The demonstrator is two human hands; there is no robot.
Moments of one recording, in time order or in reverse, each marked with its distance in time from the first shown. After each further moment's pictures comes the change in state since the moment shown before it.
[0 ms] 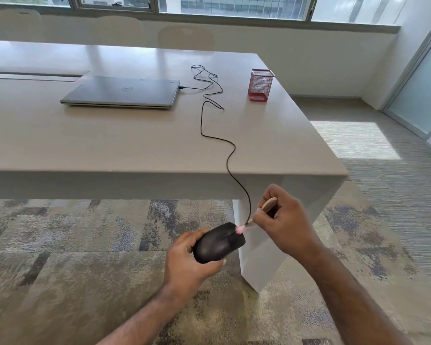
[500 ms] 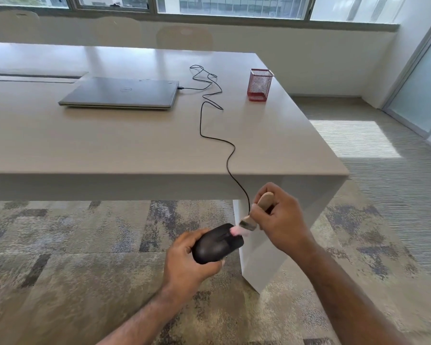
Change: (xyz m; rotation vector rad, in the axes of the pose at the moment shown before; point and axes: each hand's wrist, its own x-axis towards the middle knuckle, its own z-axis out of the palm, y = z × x) left_hand 0.003 -0.002 -0.001 -0.015 -0.013 -0.061; right_hand 0.008 0.000 0.009 0.043 0.057 0.015
